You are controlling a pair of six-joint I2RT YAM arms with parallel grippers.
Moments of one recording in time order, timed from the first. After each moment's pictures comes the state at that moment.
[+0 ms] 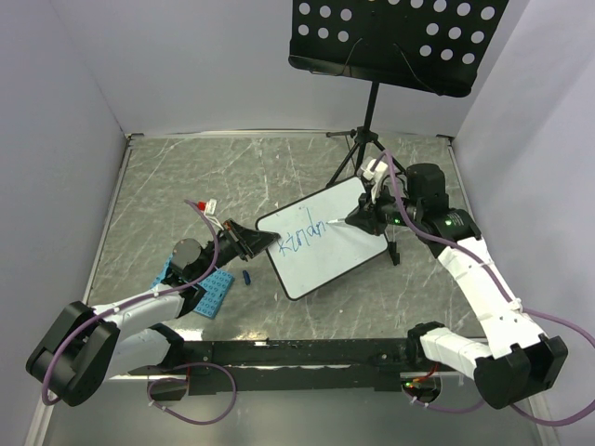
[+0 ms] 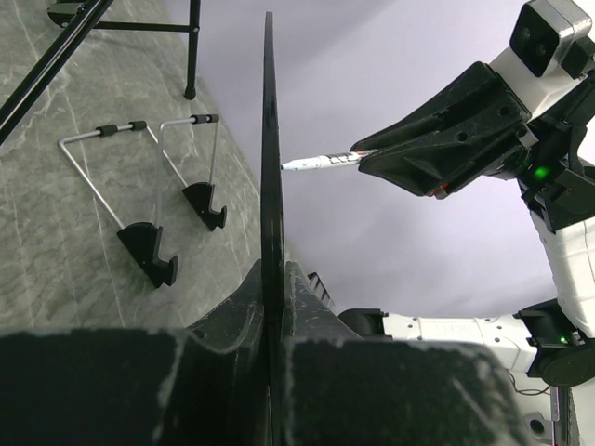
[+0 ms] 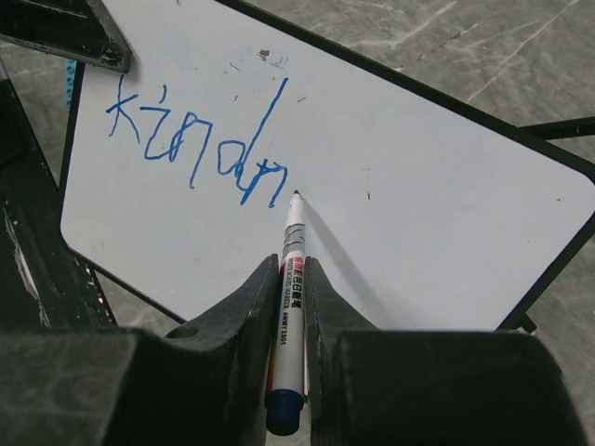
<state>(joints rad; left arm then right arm) -0.55 1.11 0.28 1.00 0.37 -1.10 0.29 1.07 1.10 -0.61 -0.67 -0.32</state>
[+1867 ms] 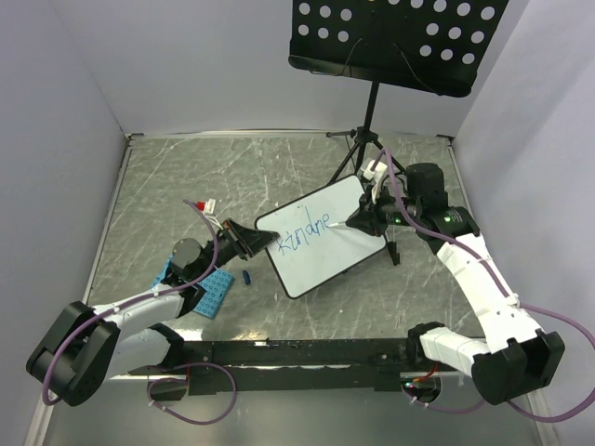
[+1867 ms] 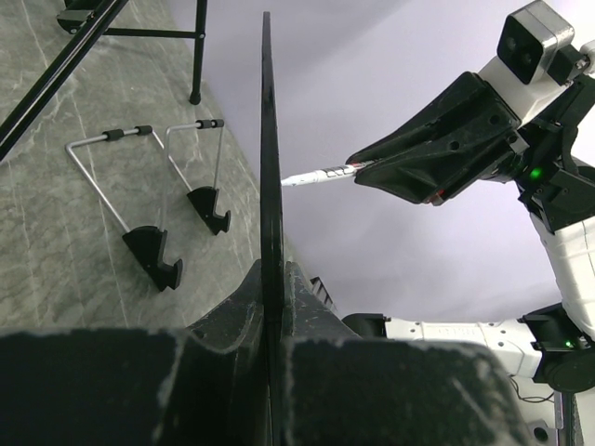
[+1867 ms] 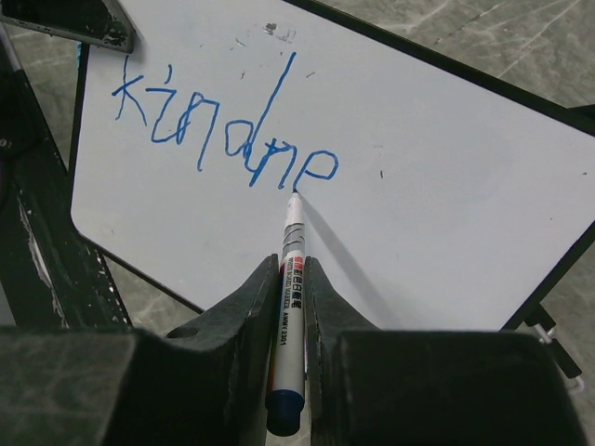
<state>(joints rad) -0.55 1.11 0.28 1.00 0.36 -1.09 0.27 1.10 1.10 -0.64 -0.71 -0.34</state>
